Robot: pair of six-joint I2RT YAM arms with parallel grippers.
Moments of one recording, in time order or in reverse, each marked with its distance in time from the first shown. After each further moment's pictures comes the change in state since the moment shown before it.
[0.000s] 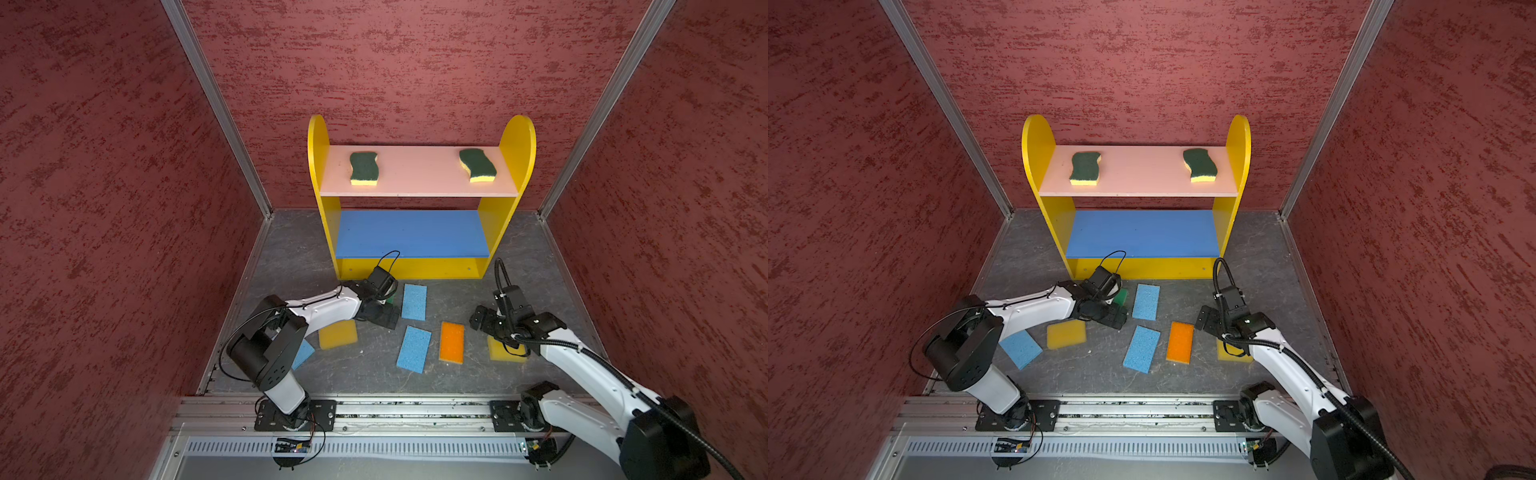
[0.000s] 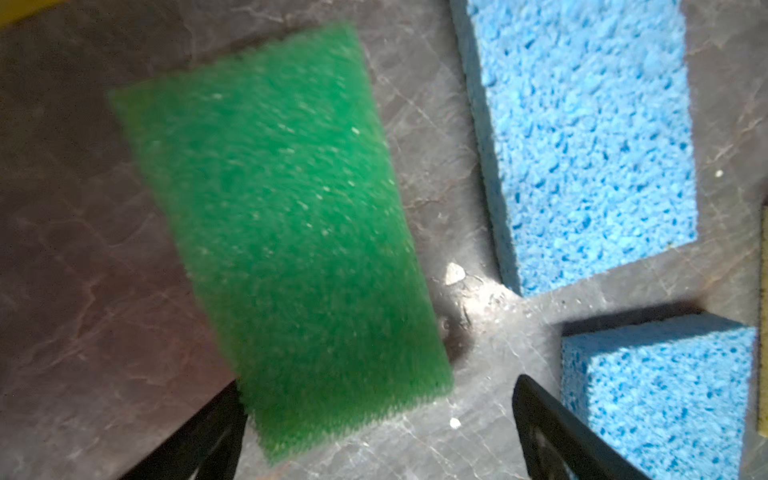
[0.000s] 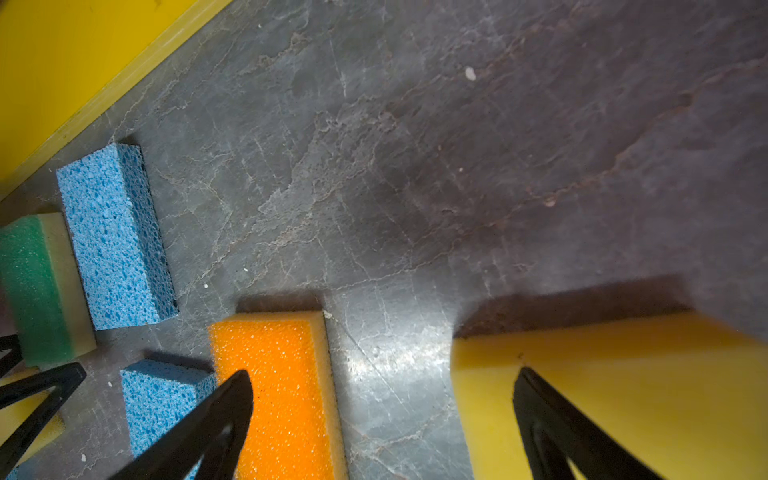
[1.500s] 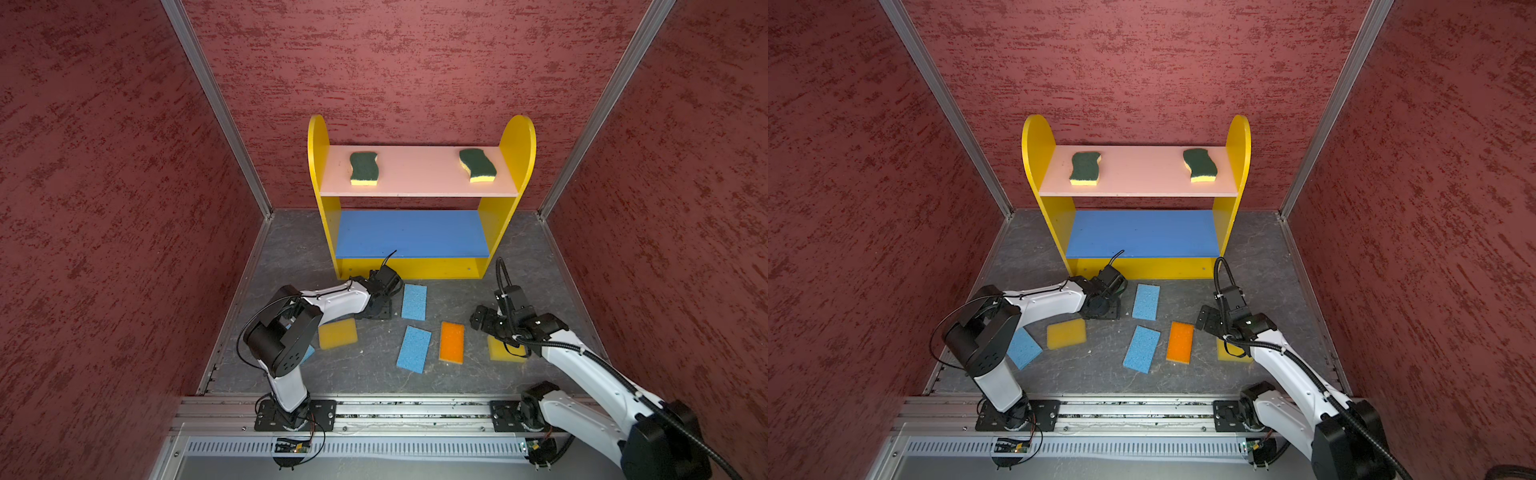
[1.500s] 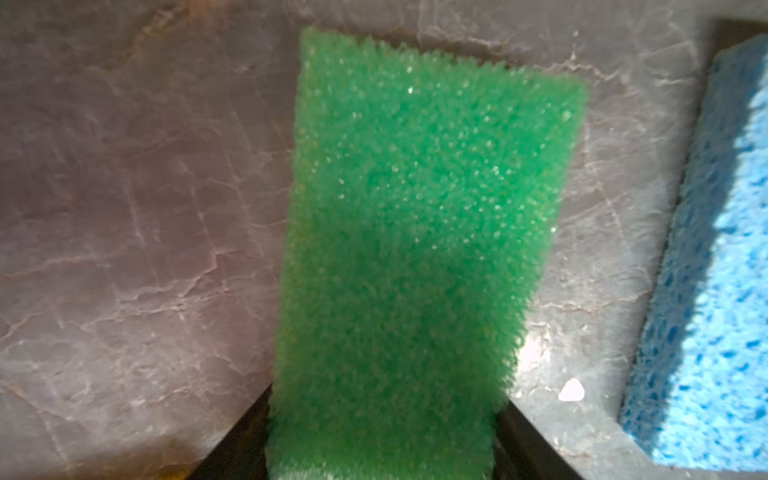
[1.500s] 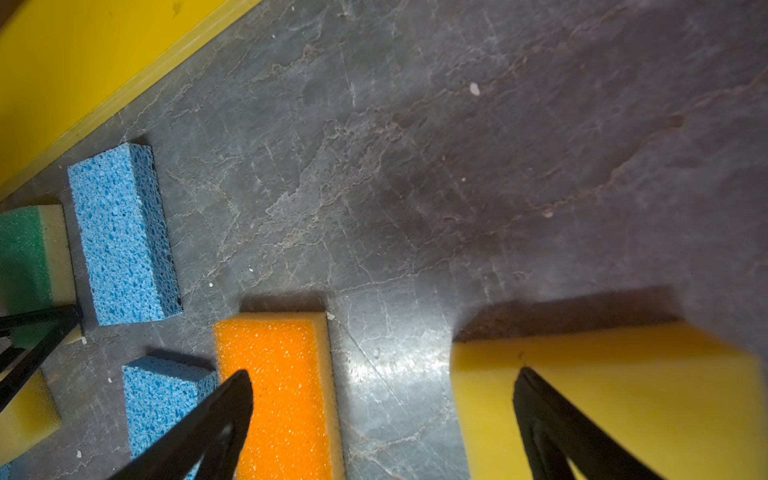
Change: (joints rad) left arm 0.007 0.112 0.084 -0.064 -0.183 -0.315; right arm 0.000 -0.016 0.000 0.002 0.008 -0.030
